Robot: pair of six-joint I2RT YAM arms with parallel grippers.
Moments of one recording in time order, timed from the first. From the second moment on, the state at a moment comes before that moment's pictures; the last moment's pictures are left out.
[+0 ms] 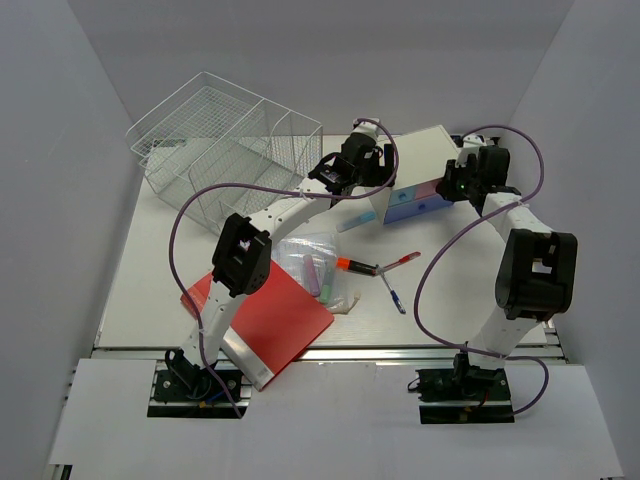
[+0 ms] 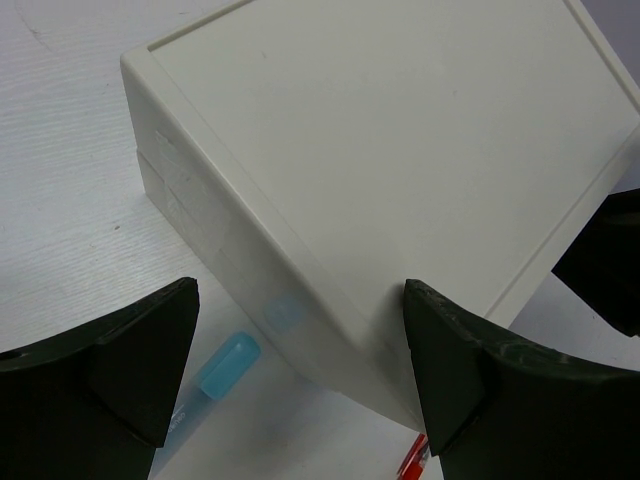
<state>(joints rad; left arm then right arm) -0.74 2.34 2.14 -0.26 -0.13 -0.44 -0.06 1.74 1.21 -0.09 -0.34 -0.12</state>
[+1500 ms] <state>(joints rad) -0.74 2.32 2.20 -0.41 -0.15 -0.40 -0.11 1.10 0.91 -0.49 -0.28 0.03</state>
